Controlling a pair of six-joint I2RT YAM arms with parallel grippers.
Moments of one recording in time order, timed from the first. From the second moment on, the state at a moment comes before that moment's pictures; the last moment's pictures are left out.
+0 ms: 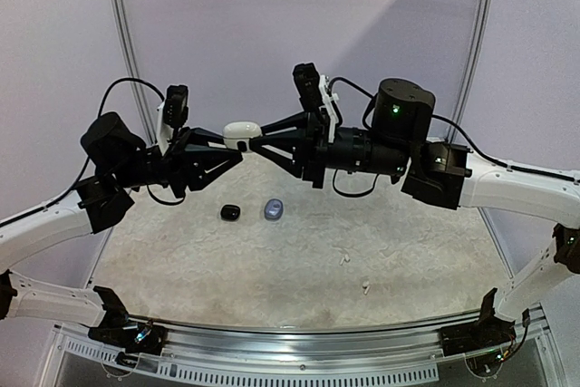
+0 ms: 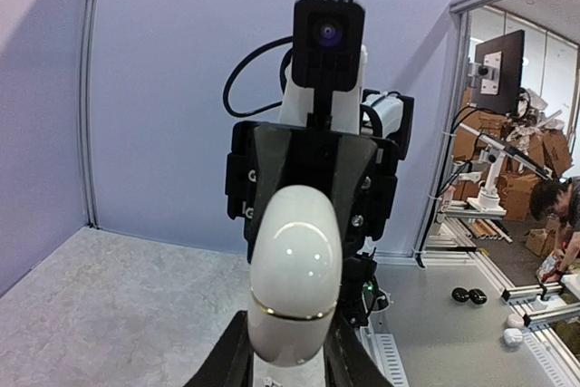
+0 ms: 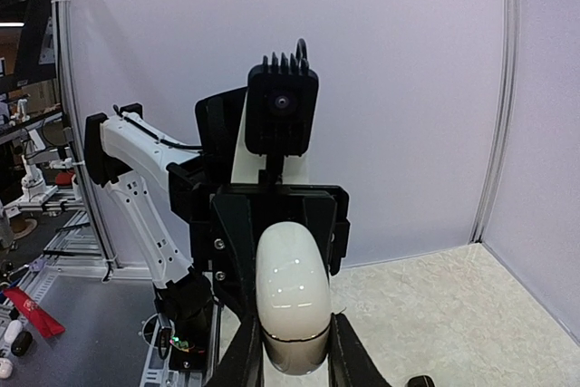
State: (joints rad) left arm -0.71 1.05 0.81 0.50 0.80 -0.31; right arm 1.10 1.49 1.34 0.24 -0.35 0.07
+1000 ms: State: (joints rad) left arm -0.71 1.05 0.81 0.44 0.77 -0.06; right arm 1.10 1.50 1.34 0.10 -0.24 0.02
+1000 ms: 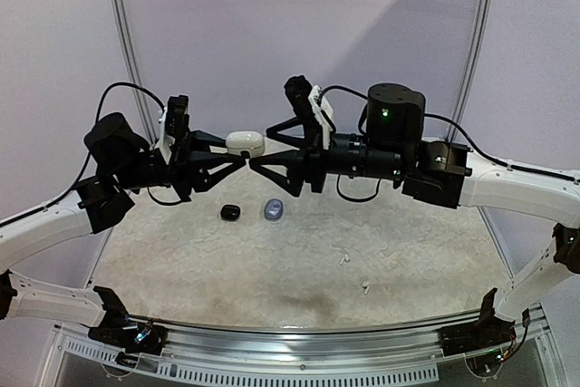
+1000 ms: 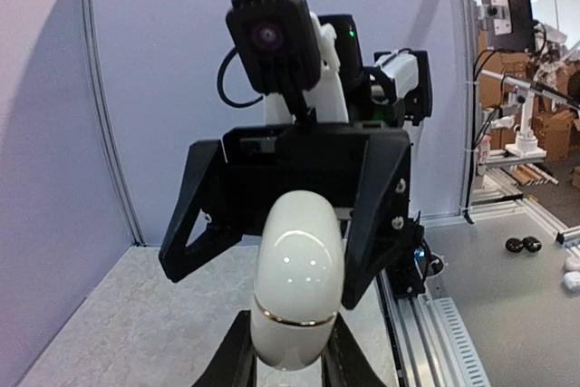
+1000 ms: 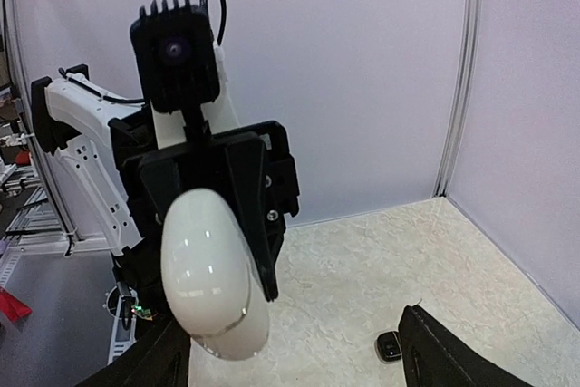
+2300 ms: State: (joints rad) left arm -0.71 1.05 0.80 0.17 0.78 0.26; right arm 1.10 1.56 1.49 -0.10 -0.13 -0.02
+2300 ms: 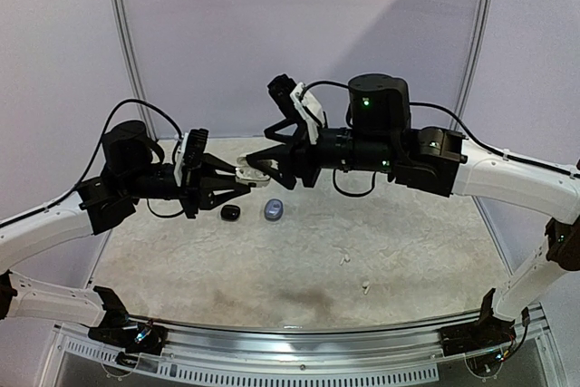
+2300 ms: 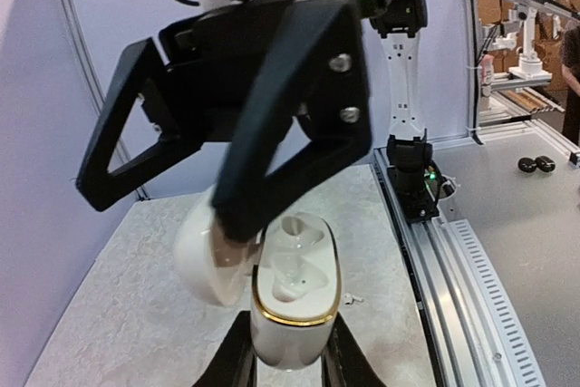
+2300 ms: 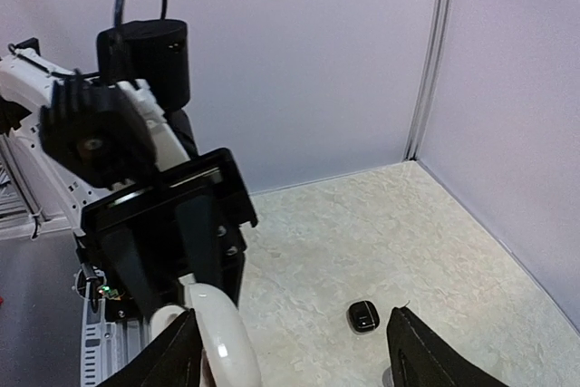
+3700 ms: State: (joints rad) left arm -0.70 1.03 0.57 0.50 0.53 -0.10; right arm 0.89 1.71 1.39 -1.06 0.16 0.80
